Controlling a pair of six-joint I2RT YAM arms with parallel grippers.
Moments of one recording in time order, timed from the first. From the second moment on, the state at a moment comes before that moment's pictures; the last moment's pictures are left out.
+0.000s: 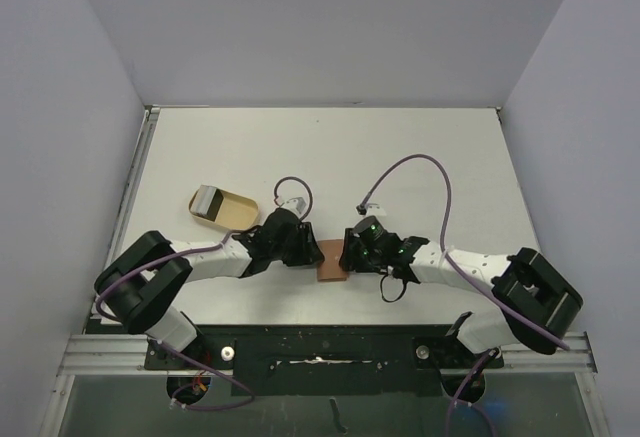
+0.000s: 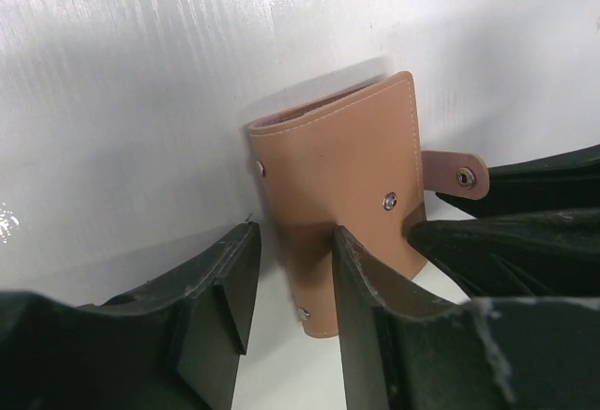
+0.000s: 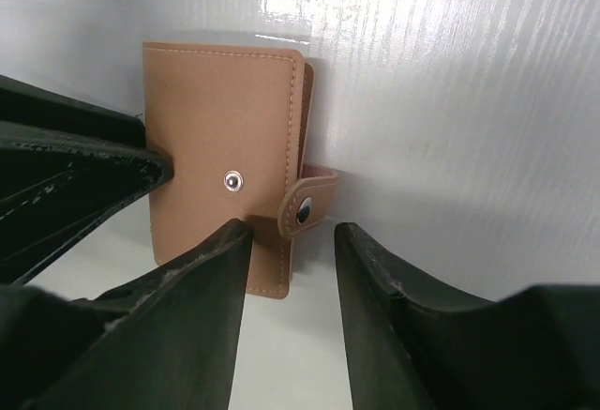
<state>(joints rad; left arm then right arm) -0.79 1.55 0.62 0.16 0.08 -0.82 0.83 1.39 0.62 -0.14 0.10 0.74</state>
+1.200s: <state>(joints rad) -0.76 1.54 0.74 0.11 0.13 -0.82 0.67 1.19 0.50 0.00 -0.08 0.83</state>
